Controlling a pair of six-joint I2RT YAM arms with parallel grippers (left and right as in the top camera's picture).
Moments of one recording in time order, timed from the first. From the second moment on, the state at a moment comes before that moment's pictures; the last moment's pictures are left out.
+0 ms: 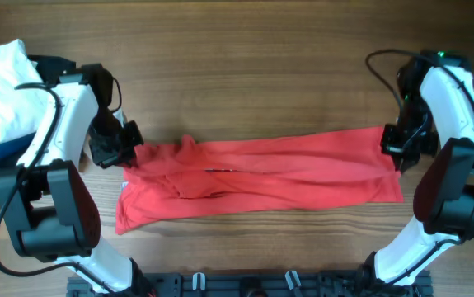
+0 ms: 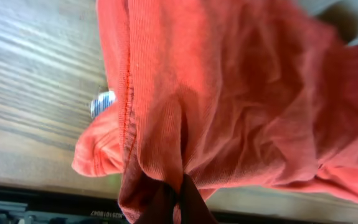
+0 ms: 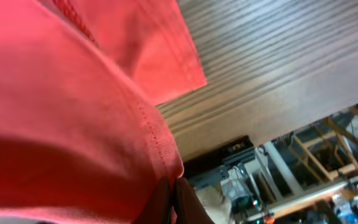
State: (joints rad) left arm 0.10 1.83 1.34 -1.38 0.15 -0.30; right arm -0.18 1.93 1.47 -1.59 0.19 0.28
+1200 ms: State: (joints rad) left arm 0.09 1.62 1.23 -1.25 0.16 -0.34; right arm -0.26 1.75 1.21 -1.28 0.09 0.33
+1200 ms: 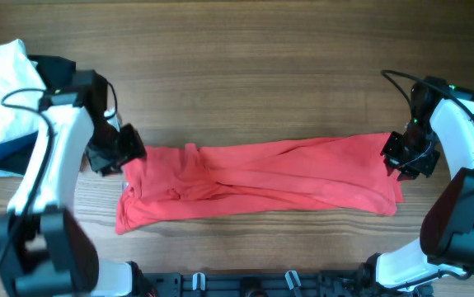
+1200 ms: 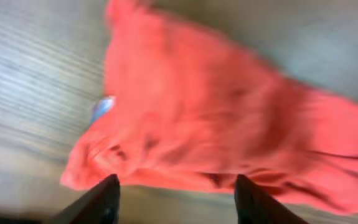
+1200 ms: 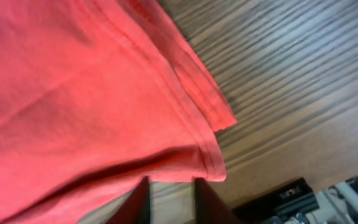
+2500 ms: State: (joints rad) left arm -0.16 1.66 1.22 -1.10 0.26 -0.30; right arm -0.26 1.73 0.88 -1.03 0.09 0.49
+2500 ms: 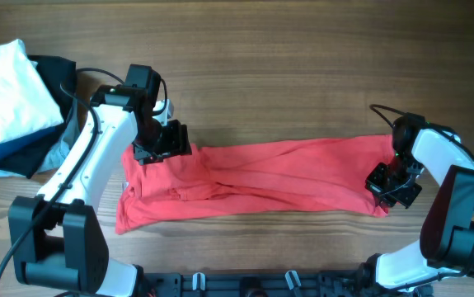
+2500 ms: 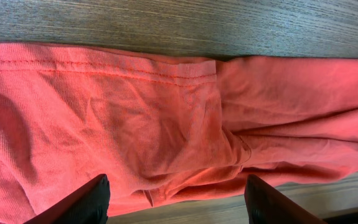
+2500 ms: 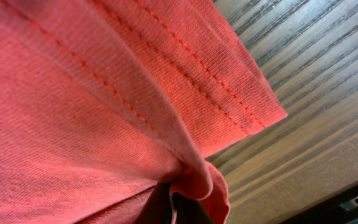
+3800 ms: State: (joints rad) left arm -0.16 1.66 1.22 -1.11 0.25 -0.30; right arm -0.30 1.47 0.79 -1.00 0.11 0.61
